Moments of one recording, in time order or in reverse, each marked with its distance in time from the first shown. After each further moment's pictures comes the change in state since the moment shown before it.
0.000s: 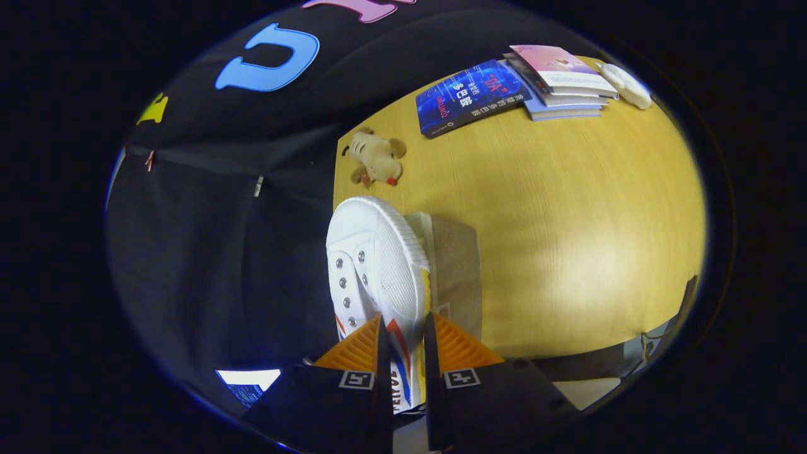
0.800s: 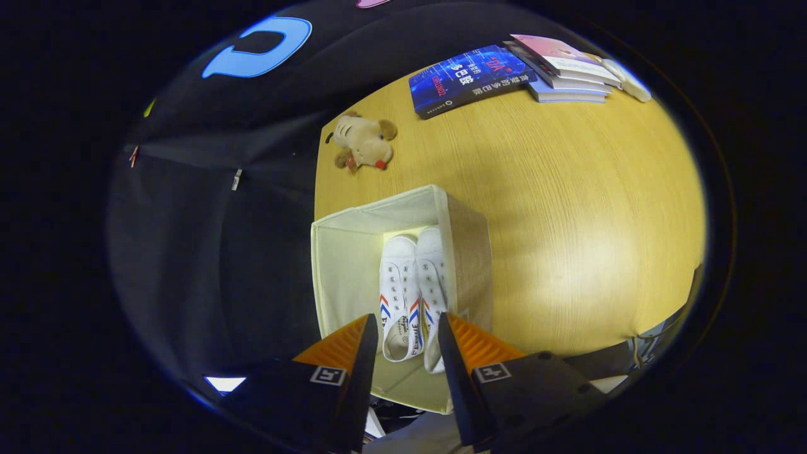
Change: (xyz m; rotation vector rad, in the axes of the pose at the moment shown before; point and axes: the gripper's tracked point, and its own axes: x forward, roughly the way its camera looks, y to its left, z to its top) arm 0.045 0.002 -0.011 0.004 -0.008 -0.063
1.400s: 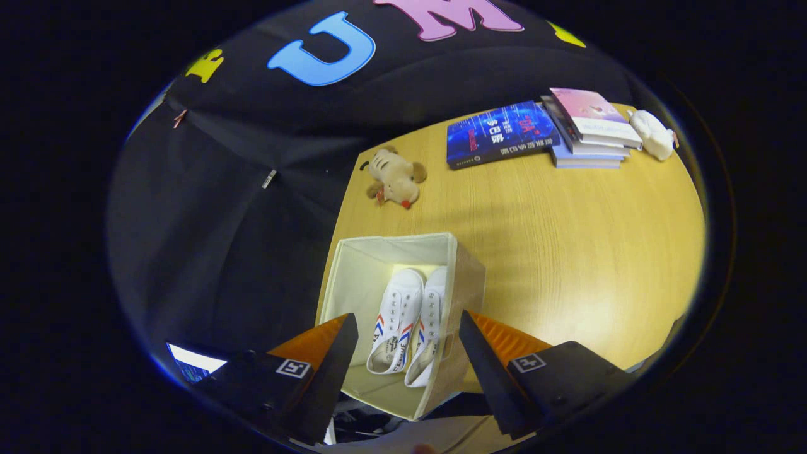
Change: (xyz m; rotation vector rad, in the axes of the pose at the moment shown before) arm -0.046 -0.001 0.031 -0.247 -0.247 0.033
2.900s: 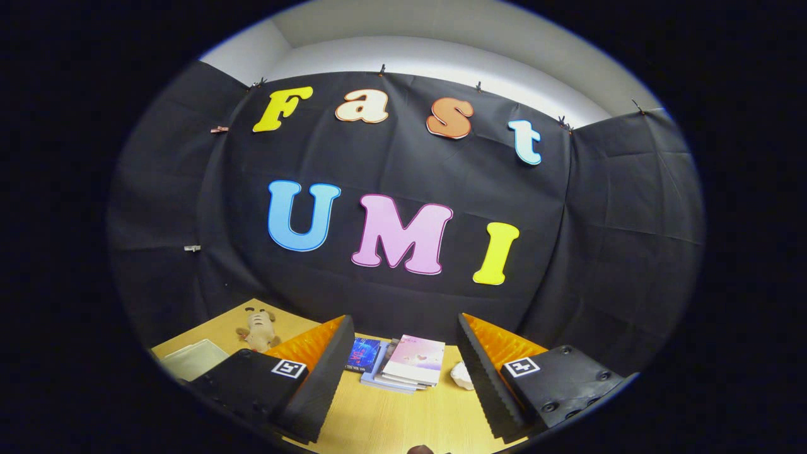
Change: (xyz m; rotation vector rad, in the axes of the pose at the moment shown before) arm -0.292 -0.086 0.206 -0.594 -0.950 -0.452
